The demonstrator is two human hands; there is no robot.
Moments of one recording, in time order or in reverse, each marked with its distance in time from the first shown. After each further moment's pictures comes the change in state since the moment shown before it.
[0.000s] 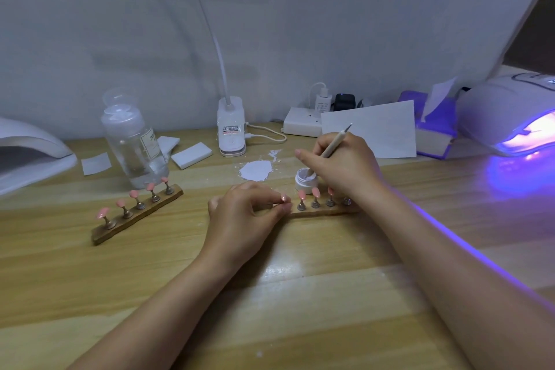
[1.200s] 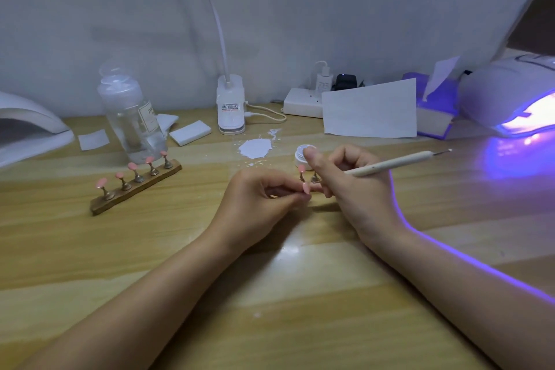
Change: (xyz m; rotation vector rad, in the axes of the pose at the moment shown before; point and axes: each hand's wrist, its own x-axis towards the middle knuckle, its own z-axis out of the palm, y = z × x) left_hand -0.013 0.001 0.008 -0.333 -0.153 0.147; right_hand -0.075 -0.005 0.008 0.930 0.066 -0.030
